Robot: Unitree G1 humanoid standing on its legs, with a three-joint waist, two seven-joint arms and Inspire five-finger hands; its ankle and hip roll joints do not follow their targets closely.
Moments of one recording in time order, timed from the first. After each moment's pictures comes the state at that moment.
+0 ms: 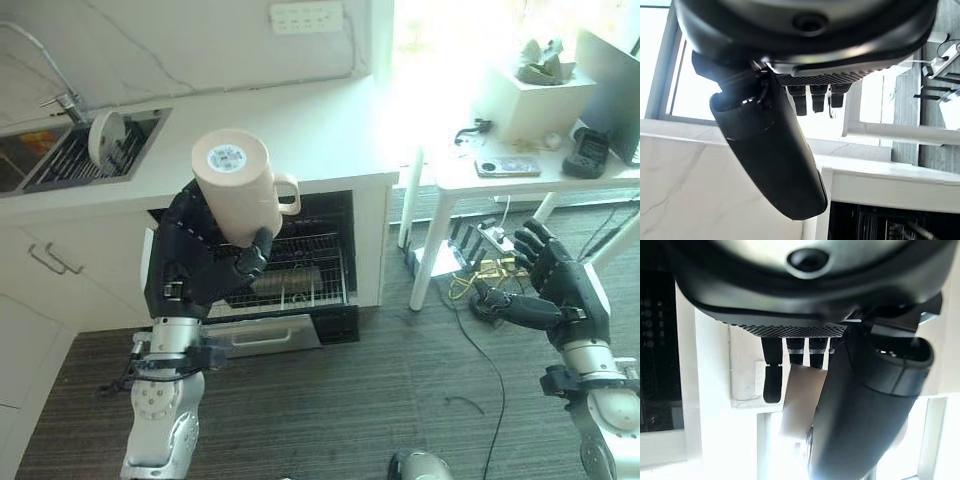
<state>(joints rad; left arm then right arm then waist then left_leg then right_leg) 0.08 0.38 0.07 -0.22 -0.47 -0.36 0.01 0.23 -0.46 -0.22 -0.22 0.36 -0.11 0.06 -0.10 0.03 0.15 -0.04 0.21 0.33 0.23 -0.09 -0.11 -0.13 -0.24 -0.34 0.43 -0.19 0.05</state>
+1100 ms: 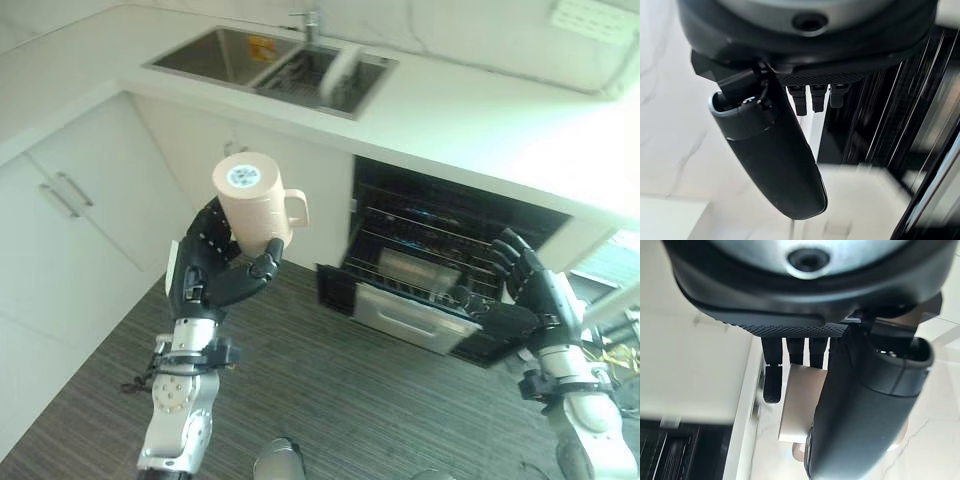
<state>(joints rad) 0.07 0.41 0.05 -0.11 -0.46 -0.35 0.01 0.24 -0.36 -0.08 -0.25 0.35 -0.11 0.06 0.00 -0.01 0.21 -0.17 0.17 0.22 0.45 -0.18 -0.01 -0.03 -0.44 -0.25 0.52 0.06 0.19</state>
